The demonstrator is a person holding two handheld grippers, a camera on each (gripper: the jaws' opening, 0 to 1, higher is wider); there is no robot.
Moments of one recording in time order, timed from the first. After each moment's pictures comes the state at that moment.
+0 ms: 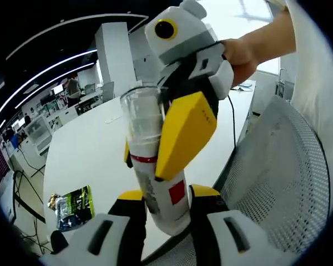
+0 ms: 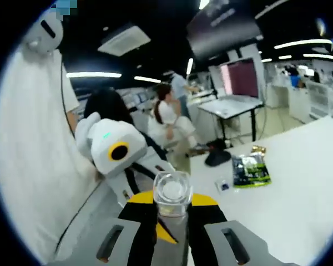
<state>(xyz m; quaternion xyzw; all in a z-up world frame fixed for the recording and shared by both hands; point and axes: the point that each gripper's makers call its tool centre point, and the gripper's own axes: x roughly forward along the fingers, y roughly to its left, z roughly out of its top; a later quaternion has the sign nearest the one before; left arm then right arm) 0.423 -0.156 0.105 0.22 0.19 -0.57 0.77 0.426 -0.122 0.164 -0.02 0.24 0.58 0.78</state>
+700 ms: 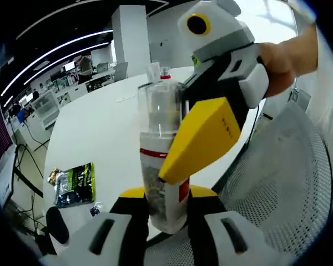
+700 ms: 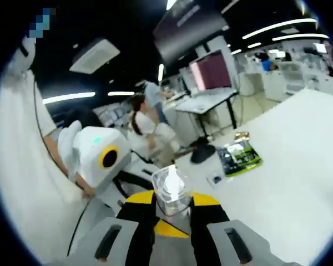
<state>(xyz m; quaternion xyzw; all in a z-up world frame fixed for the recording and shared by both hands) 0.439 -0.138 0.088 0.20 0.27 -0.51 0.79 0.447 -0.120 0.146 0.13 0.28 0.44 0.85</state>
